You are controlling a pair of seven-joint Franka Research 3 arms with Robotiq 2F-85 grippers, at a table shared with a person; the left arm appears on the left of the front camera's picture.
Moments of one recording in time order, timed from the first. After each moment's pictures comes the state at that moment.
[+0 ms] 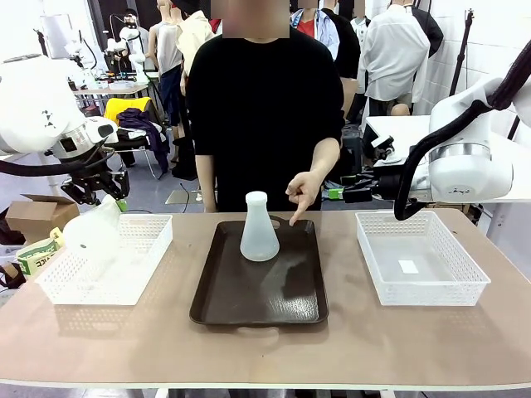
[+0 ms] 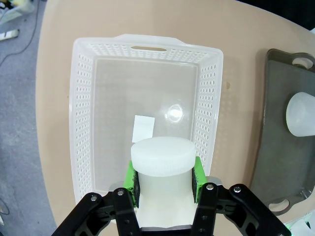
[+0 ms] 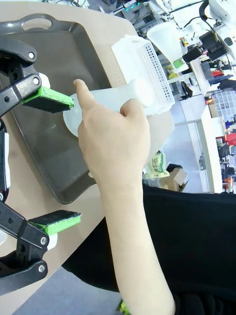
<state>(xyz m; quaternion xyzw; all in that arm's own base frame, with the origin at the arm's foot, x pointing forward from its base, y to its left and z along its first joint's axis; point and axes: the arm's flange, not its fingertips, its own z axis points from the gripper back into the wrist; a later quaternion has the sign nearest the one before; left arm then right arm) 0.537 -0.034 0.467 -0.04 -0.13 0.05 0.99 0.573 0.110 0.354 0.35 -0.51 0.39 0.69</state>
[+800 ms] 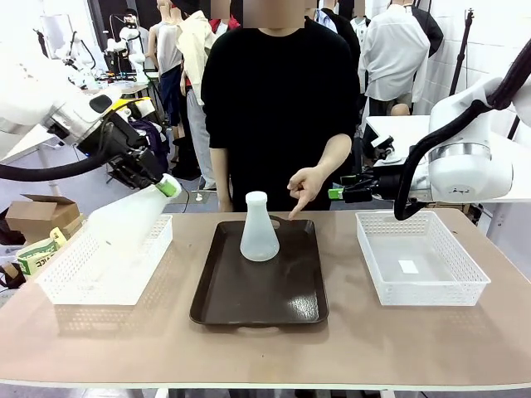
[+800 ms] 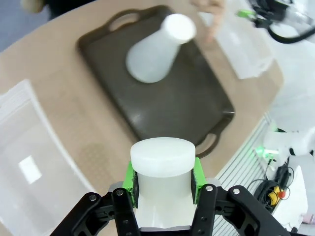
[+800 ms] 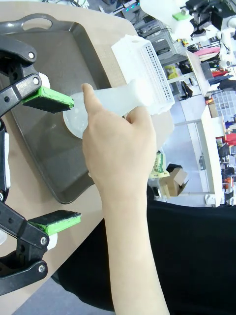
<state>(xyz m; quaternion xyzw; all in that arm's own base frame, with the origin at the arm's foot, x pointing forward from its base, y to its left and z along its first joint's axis) 0.465 -0.120 0.520 -0.27 -0.17 -0.26 0.91 0.573 0.110 0.354 0.35 -0.51 0.39 0.69</state>
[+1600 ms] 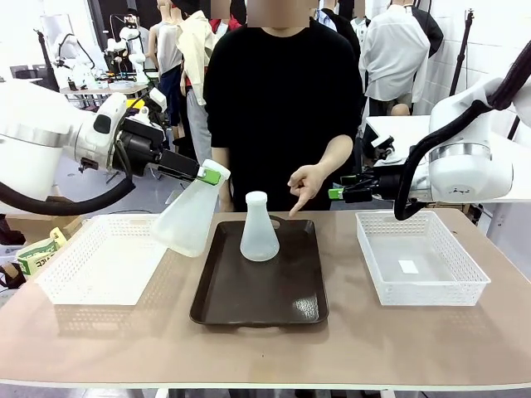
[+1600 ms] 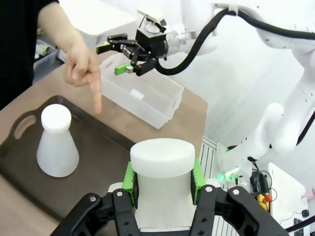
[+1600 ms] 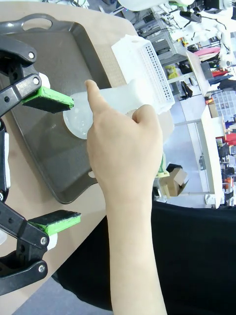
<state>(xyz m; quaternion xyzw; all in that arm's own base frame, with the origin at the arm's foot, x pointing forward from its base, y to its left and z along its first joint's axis) 0.440 -0.172 0.493 -0.46 -0.30 -0.37 0.75 0.573 0.110 0.354 0.35 -0.51 0.39 0.69</state>
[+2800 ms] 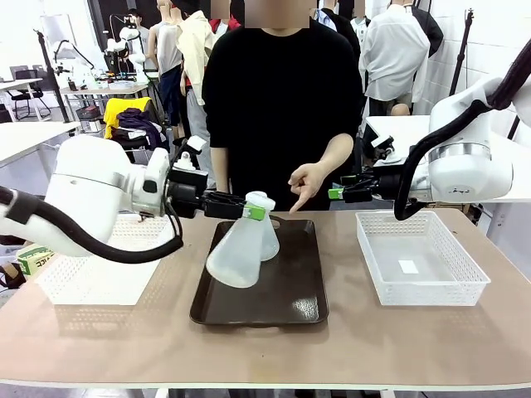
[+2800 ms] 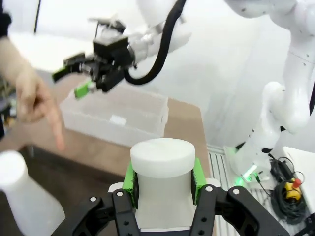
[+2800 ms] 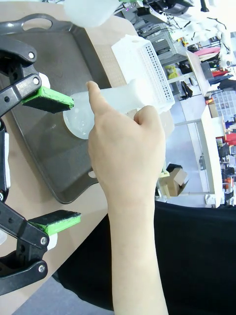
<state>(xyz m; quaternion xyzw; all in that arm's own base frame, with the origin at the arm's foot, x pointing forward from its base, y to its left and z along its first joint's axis) 0.439 -0.250 0.405 -0.49 -0.39 -0.47 0.63 0.573 0.110 0.354 0.35 -0.51 0.39 0.69</state>
